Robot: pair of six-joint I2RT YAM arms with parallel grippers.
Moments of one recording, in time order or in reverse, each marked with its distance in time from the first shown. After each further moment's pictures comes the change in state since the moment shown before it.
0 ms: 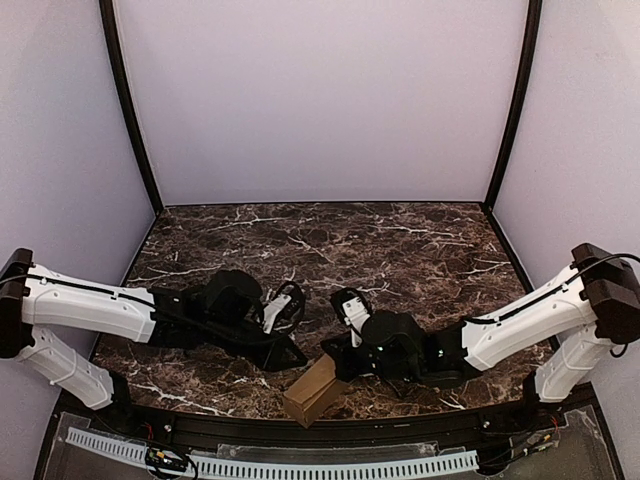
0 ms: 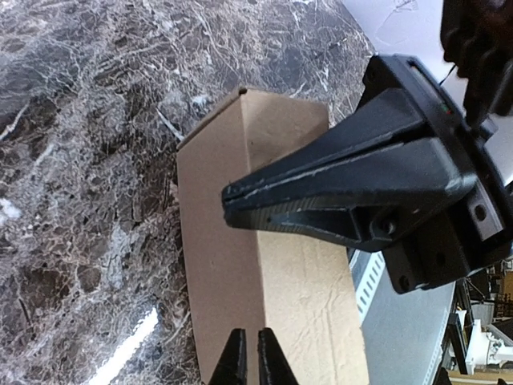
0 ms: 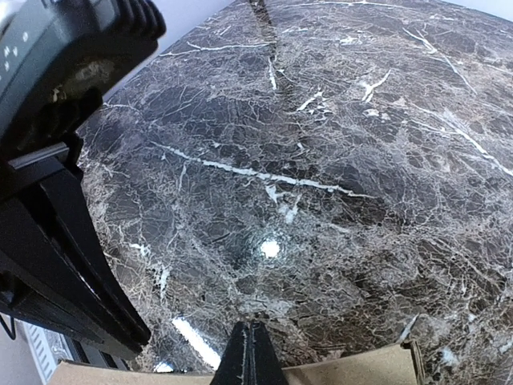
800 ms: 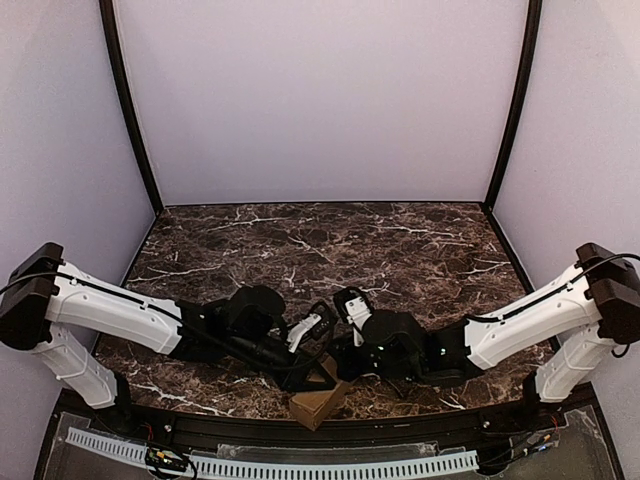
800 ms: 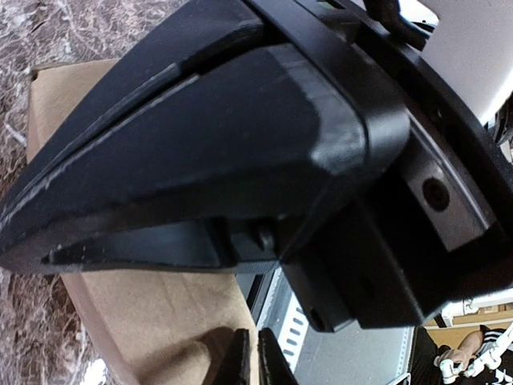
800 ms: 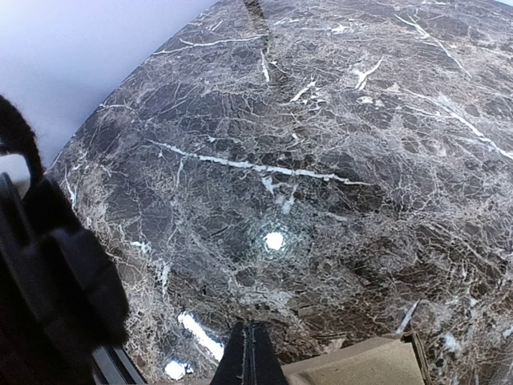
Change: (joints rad) left arm -0.095 0.145 0.034 0.182 0.137 -0.001; right arm 0.000 -0.015 0.007 -0.035 0.000 0.053
